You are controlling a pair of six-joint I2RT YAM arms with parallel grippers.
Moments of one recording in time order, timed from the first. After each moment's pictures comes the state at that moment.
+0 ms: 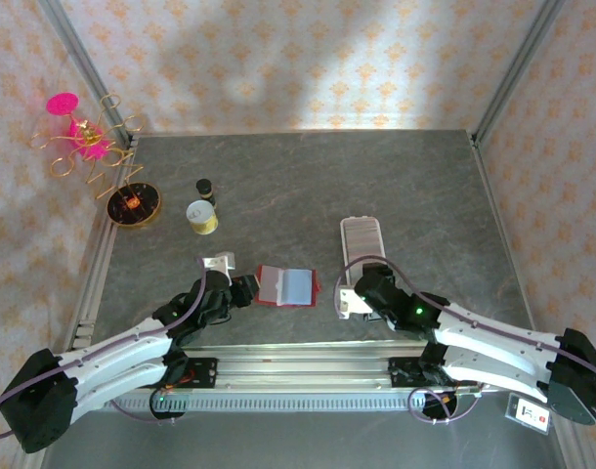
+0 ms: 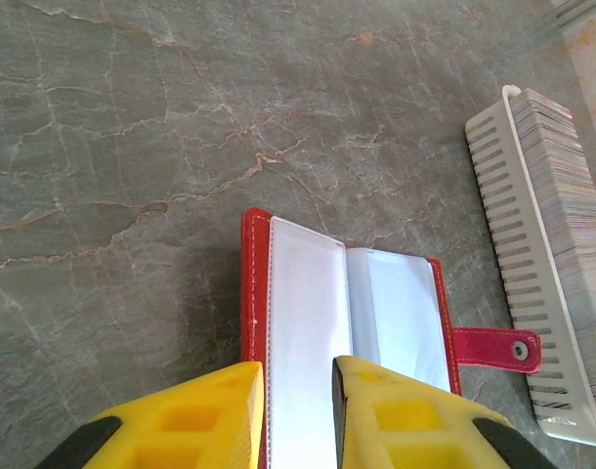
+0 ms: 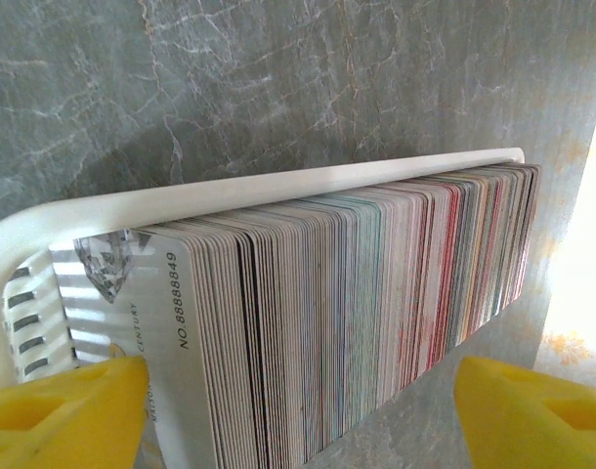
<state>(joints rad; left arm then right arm) -0.69 0.82 0.18 0.05 -0.11 -0.88 0.97 0.87 0.43 -0.50 0.46 -0.88</state>
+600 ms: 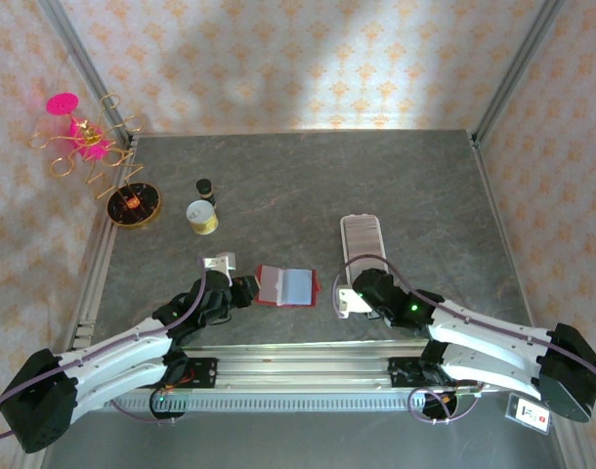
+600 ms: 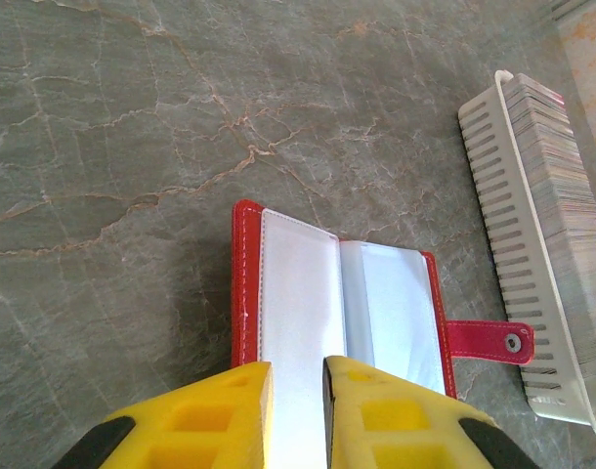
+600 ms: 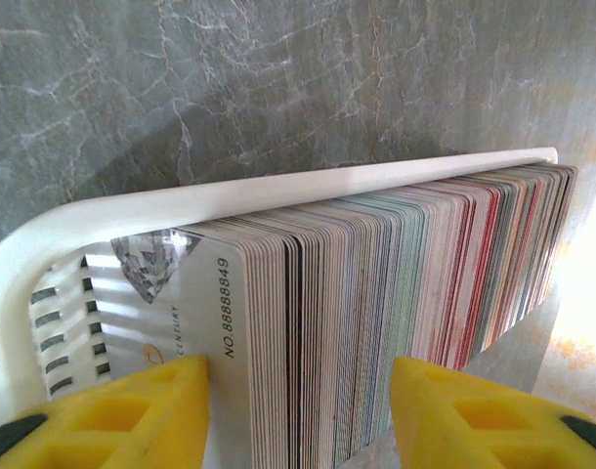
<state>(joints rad) -0.69 0.82 0.18 0.05 -0.10 -0.88 0.93 0.93 0.42 -0.47 0.45 -0.92</state>
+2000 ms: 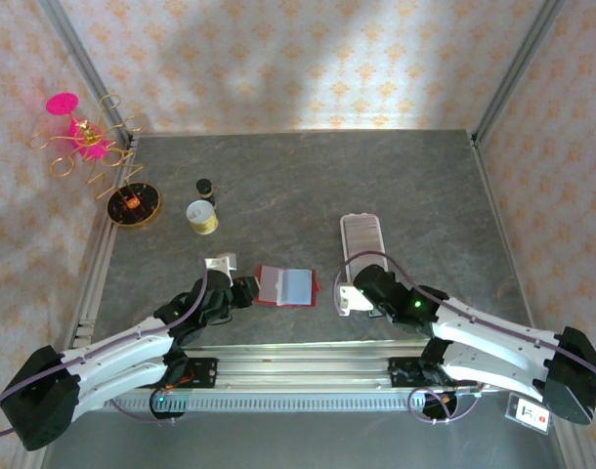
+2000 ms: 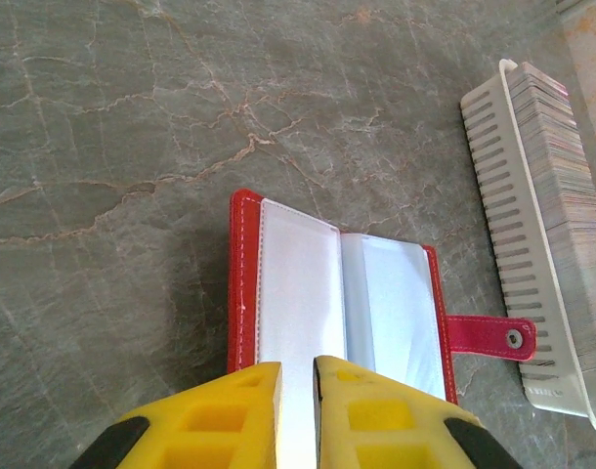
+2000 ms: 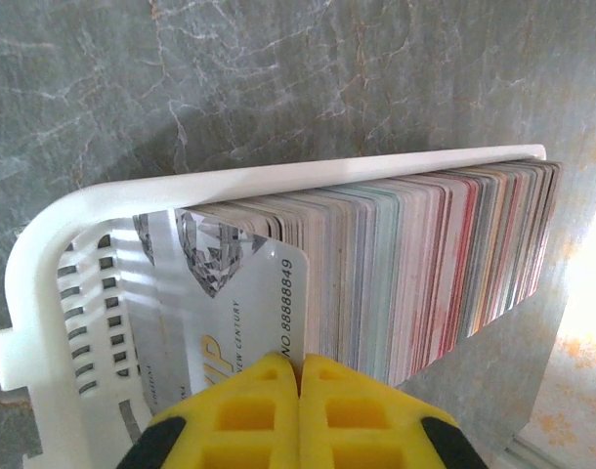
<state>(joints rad) -0.69 0.84 0.18 0.06 -0.09 -0.90 0.93 0.91 0.50 -0.58 0.42 -0.89</state>
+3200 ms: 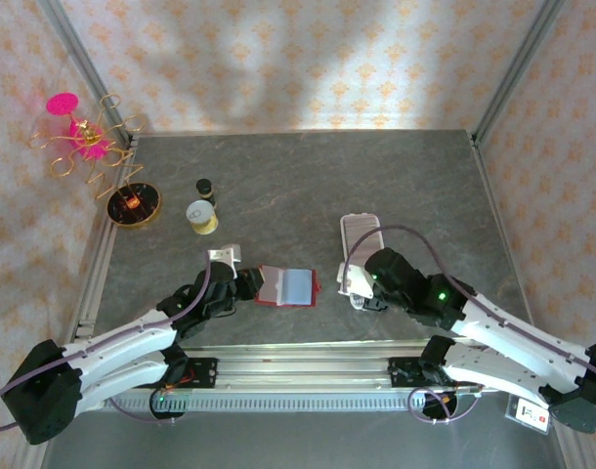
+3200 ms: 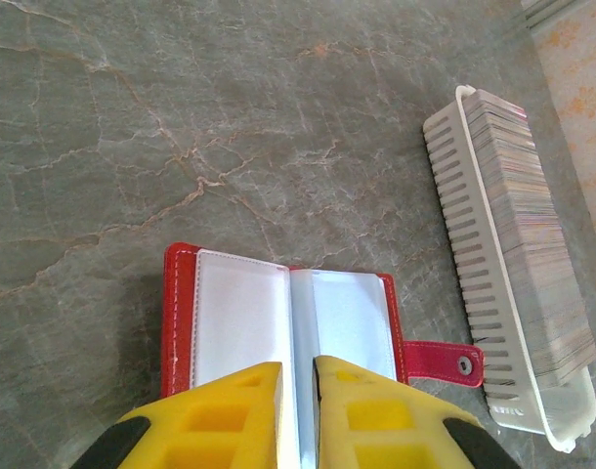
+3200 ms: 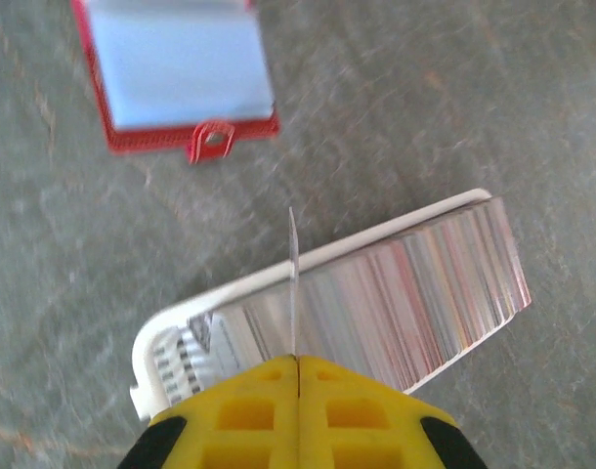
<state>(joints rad) -0.69 0.90 0.27 0.06 -0.09 -0.88 0.93 0.82 0.74 -0.77 0.20 -0.53</state>
